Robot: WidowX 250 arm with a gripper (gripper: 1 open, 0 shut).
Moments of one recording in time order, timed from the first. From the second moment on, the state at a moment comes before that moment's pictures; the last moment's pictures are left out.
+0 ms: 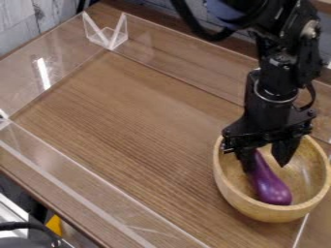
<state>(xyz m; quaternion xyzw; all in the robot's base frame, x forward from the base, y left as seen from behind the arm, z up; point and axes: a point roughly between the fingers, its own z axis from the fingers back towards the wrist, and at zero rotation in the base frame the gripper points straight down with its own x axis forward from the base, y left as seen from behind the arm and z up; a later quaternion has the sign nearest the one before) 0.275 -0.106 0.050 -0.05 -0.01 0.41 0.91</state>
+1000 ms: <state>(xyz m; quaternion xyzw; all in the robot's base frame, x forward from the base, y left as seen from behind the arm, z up) 0.278 -0.104 0.049 -0.04 -0.02 0.41 0.91</state>
